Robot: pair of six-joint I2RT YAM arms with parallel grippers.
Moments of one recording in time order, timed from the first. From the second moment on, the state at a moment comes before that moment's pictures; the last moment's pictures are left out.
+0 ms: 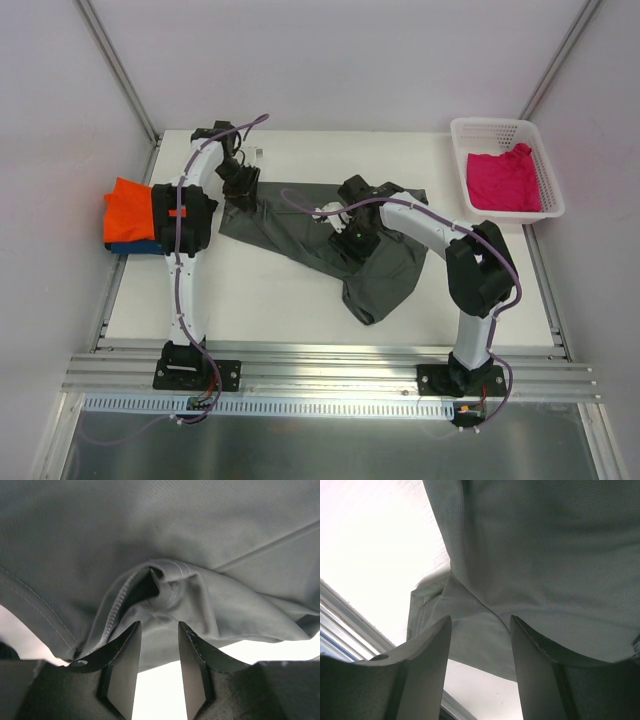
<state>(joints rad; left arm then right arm) -0.07 2.38 2.13 -1.18 0.38 0.17 0.66 1.88 1.45 -0.94 -0.25 -0.34</state>
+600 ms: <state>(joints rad) -0.10 2.45 2.19 -1.17 0.36 0.16 0.66 1.91 1.47 -0.94 -0.26 -0.34</state>
